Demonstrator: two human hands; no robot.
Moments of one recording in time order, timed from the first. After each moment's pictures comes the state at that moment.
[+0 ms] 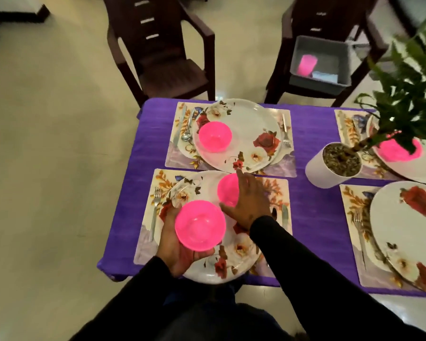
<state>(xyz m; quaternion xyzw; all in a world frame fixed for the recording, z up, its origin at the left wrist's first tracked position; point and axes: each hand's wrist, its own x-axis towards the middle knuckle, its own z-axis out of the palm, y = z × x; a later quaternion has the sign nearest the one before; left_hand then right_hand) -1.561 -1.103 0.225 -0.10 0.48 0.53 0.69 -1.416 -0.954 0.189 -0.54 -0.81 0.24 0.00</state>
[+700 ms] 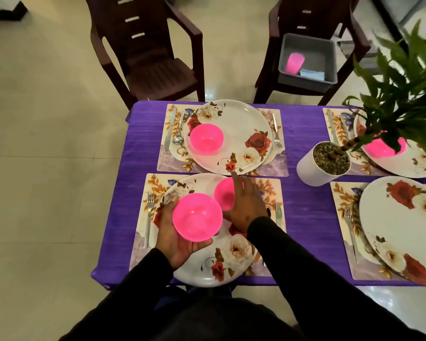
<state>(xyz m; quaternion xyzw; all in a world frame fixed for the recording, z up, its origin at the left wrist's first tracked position) -1.569 -1.078 0.232 -0.13 0.44 0.53 0.71 -1.415 -0.951 0.194 -0.55 -0.79 0.26 -0.01</state>
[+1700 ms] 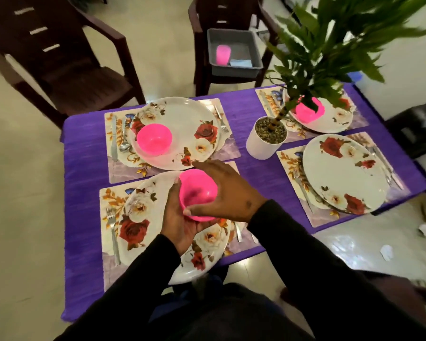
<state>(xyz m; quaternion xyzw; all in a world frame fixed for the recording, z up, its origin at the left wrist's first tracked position) -1.517 -1.041 0.238 0.01 0.44 0.51 0.74 -1.378 -0.984 0.309 -0.48 -0.79 0.36 0.10</state>
